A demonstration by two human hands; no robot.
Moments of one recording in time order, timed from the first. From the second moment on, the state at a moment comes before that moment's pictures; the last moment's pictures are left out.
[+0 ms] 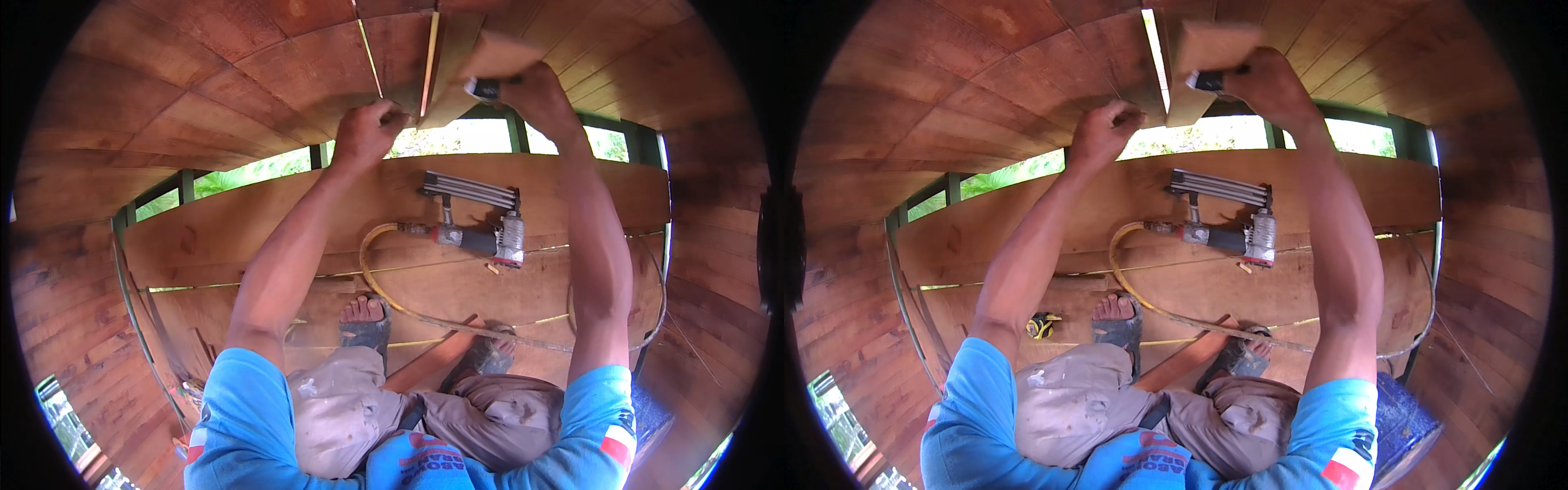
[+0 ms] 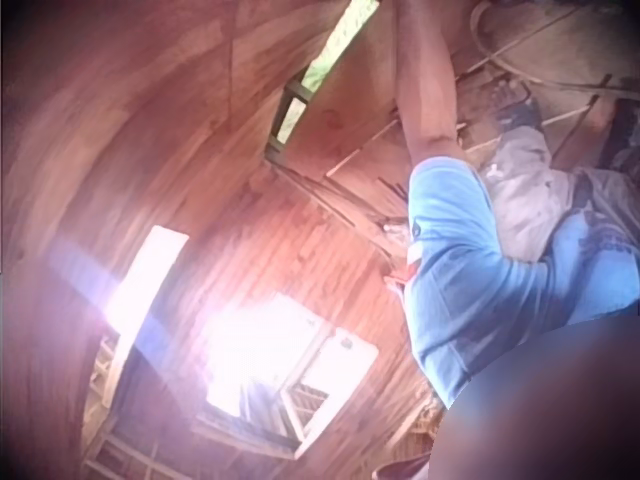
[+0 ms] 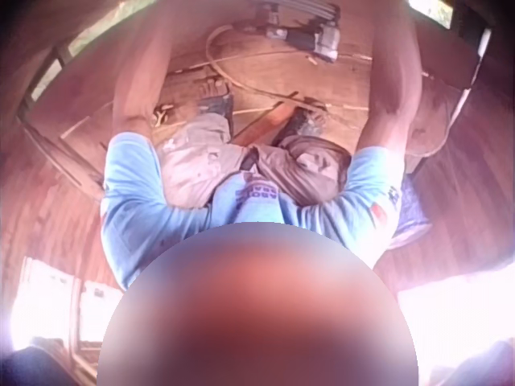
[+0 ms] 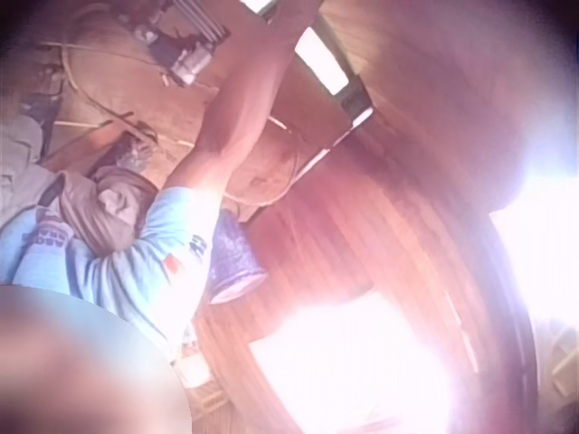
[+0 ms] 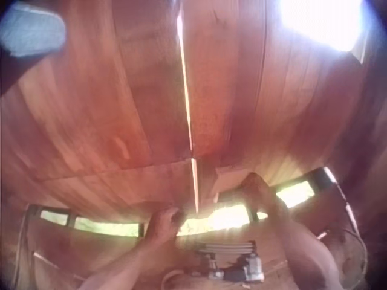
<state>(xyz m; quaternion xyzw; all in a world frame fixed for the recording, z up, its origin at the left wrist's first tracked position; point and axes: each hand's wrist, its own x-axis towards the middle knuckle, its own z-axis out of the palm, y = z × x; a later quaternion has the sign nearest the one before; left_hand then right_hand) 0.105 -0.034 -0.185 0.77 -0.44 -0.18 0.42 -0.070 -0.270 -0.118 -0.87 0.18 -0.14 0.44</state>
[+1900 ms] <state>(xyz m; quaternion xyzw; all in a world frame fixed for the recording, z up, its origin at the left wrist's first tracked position) 0.109 -0.070 -0.097 0.75 -0.49 0.35 0.28 -0.036 -0.228 -0.127 -0.63 0.22 -0.31 0.68</state>
